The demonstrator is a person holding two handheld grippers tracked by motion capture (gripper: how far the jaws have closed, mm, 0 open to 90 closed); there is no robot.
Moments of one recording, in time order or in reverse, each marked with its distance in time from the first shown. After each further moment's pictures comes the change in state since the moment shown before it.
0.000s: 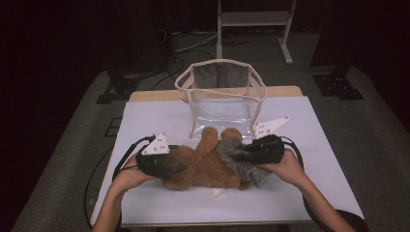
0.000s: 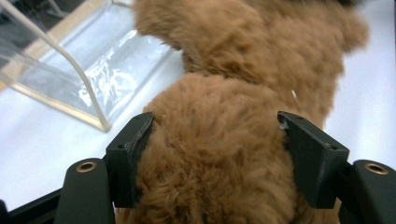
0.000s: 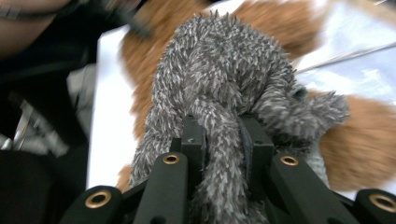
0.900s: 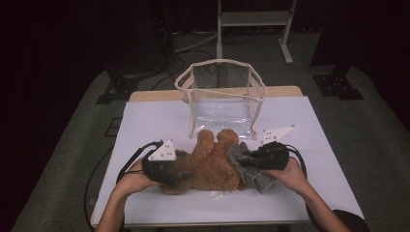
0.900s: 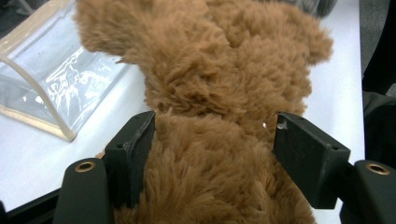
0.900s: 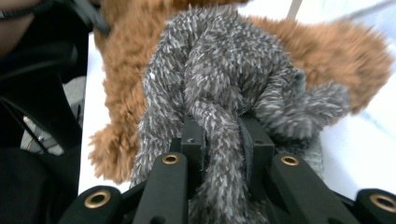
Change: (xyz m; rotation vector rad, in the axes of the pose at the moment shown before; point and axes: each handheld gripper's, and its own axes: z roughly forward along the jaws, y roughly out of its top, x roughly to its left) left arm -0.019 0.008 0.009 0.029 -0.058 0.046; right arm -0.004 -0.040 0.001 -0.008 0.003 0.076
